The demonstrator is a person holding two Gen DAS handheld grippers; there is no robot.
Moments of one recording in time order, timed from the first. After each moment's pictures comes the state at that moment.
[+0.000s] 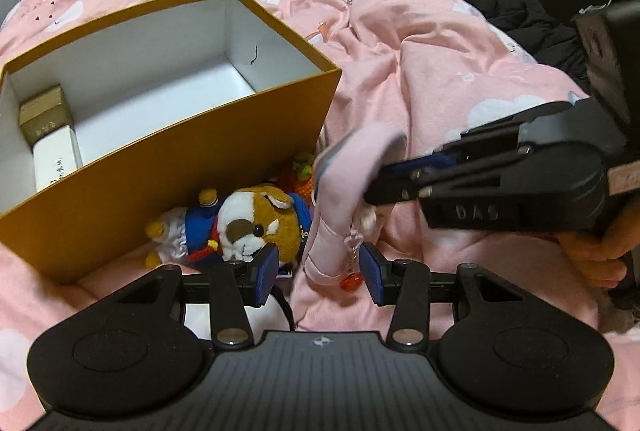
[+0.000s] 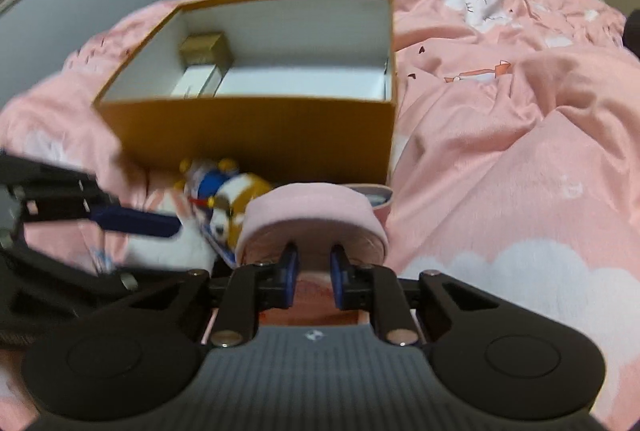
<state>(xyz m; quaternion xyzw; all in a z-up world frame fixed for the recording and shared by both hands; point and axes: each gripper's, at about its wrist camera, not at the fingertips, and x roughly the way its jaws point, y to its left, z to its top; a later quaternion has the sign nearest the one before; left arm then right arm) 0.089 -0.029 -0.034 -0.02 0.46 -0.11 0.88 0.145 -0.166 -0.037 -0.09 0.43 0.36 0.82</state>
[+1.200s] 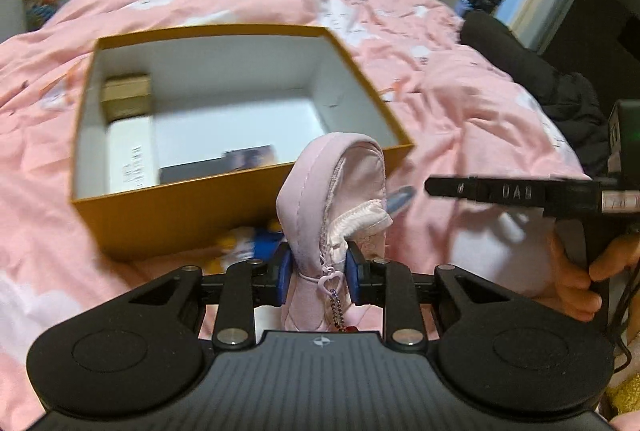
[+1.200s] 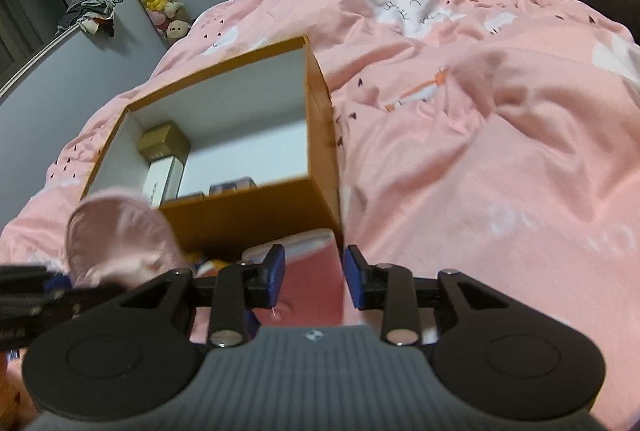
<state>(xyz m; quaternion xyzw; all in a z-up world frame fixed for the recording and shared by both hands) 0.080 0.024 0.009 -0.13 0.43 -0.01 0.89 0.196 -0.184 -0.021 0.02 0.43 0.31 0.85</state>
